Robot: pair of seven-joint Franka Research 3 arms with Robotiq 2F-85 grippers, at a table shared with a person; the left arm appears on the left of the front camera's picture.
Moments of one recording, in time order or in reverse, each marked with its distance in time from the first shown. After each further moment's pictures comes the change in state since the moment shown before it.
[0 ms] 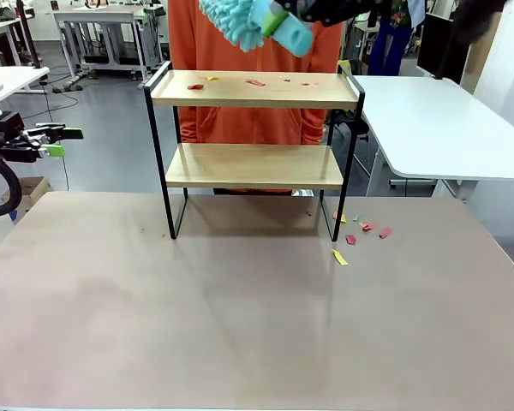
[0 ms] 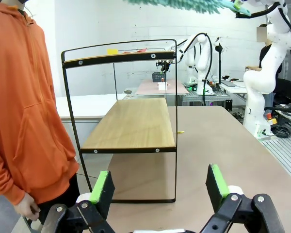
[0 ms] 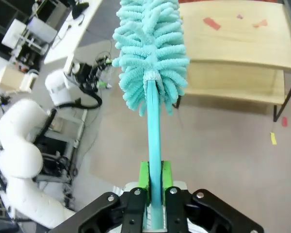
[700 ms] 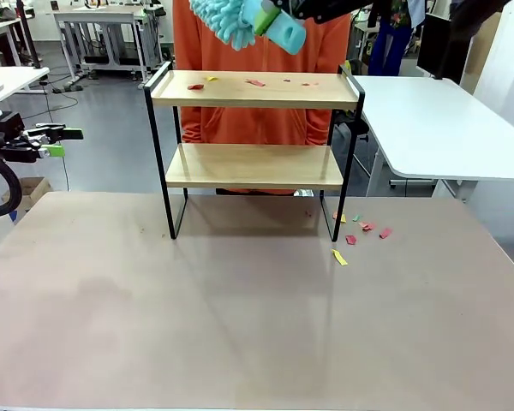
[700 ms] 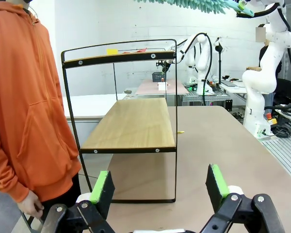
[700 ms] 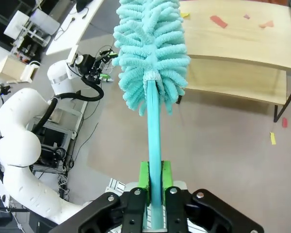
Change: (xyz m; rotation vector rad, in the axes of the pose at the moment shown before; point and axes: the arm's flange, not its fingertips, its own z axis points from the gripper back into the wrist) left arm 0.000 0.000 0.000 0.000 0.000 0.000; right arm -0.015 0.007 0.007 -0.001 0.036 0.069
